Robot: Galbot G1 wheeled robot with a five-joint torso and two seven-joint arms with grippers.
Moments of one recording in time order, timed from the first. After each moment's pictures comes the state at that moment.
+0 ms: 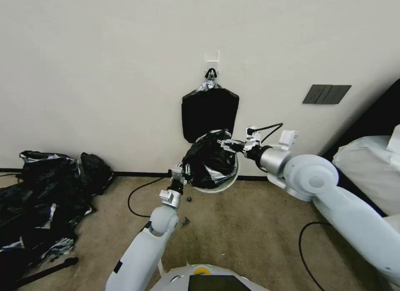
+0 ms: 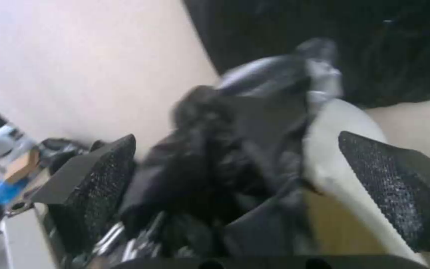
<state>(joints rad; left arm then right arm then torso) 1.15 -1.30 -0.11 -1.87 -0.19 -0.21 -0.15 -0.68 0.70 0.19 2.27 1.69 -0.52 0.61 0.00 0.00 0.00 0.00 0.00</state>
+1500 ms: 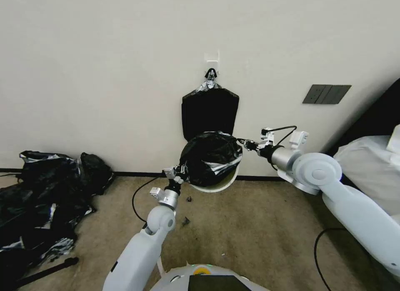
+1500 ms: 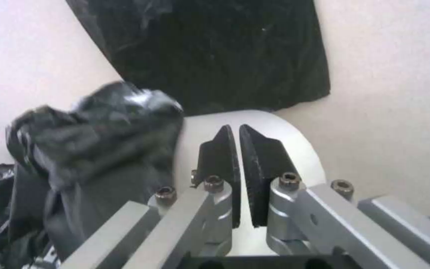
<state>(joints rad) 1.16 -1.29 -0.15 -1.89 -0.67 -0.15 -0.10 -0.80 0.63 0.32 2.16 1.67 -0.51 0.52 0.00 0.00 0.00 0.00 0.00</state>
